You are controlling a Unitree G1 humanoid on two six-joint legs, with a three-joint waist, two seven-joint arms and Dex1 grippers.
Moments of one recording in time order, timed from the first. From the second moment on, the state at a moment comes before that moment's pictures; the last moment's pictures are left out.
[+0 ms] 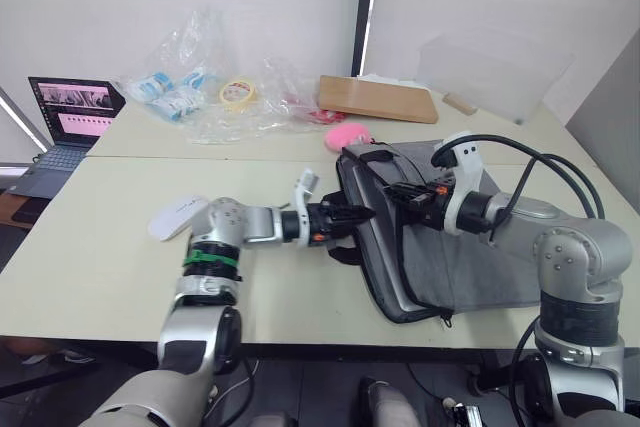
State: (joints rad) left arm -0.89 0.20 0.21 0.48 -0.76 1.37 -0.61; right arm -0.62 -0.51 -0.17 -0.32 0.71 1.22 0.42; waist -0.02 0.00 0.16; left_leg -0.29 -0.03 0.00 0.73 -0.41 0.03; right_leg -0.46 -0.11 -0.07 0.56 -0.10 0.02
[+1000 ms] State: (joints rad) left arm -0.17 0.63 0.38 -0.20 -0.63 0.78 -0.72; right arm -0.49 -0.55 0.15 -0.22 0.42 0.79 0.67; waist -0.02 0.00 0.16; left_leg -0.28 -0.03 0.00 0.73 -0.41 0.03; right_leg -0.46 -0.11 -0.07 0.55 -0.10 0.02
